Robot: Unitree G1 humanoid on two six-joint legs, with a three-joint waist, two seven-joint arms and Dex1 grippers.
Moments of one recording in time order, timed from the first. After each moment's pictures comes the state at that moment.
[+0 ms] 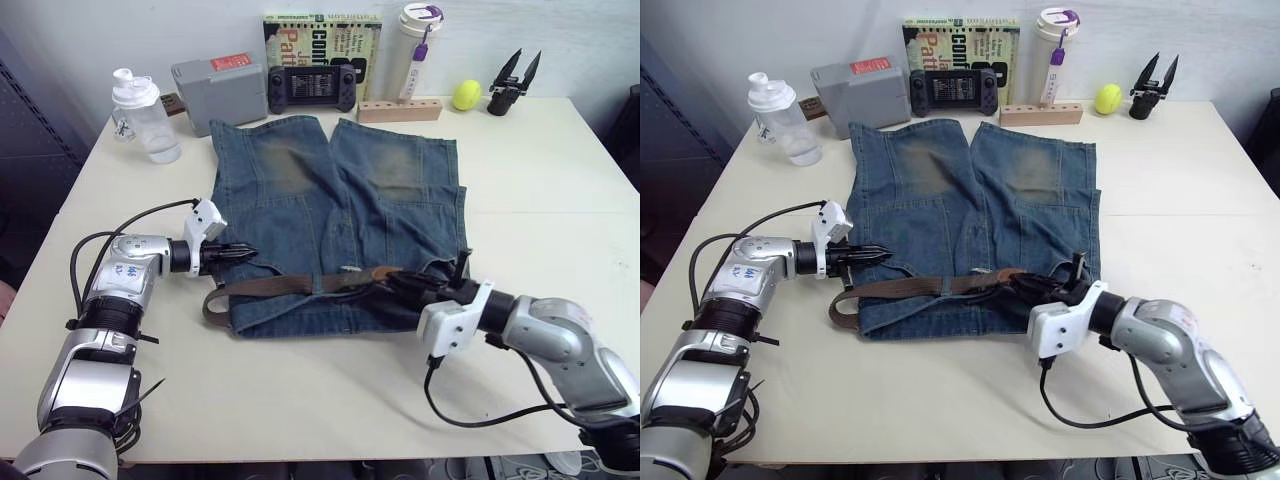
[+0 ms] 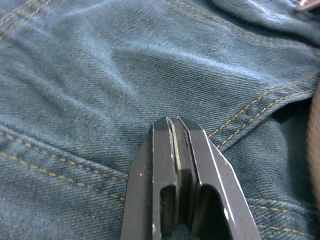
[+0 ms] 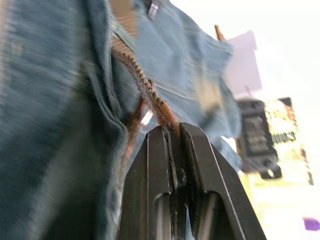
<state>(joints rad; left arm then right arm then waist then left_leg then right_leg) -0.77 0.65 -0.13 0.72 -0.23 0.16 -1.08 -0.15 -0.83 -0.02 -0.35 -0.21 -0.35 0.70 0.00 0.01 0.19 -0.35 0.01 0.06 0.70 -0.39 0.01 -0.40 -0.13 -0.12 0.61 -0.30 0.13</state>
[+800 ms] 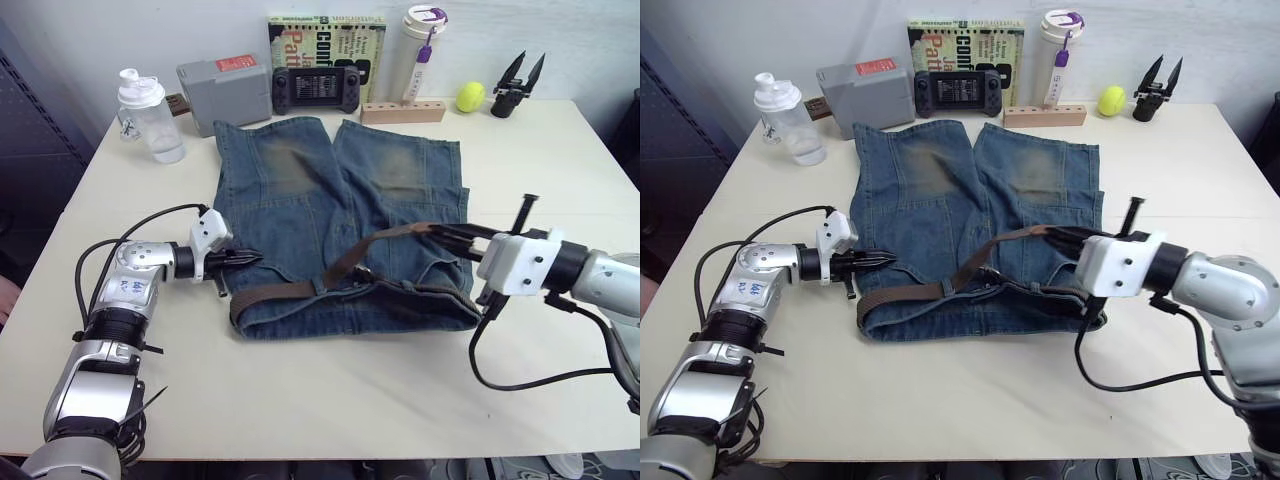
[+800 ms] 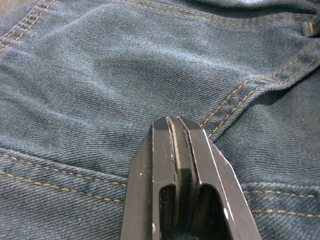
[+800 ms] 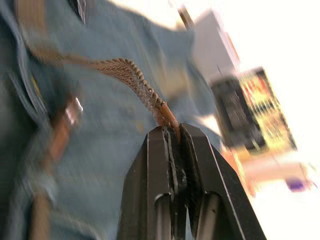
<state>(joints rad) -0.69 0.61 -0.08 0.62 -0.19 0.04 -1.08 -0.31 -0.90 -0.03 -0.47 0.16 -0.01 0.86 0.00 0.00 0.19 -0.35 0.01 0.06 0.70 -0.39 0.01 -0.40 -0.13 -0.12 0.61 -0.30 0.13</state>
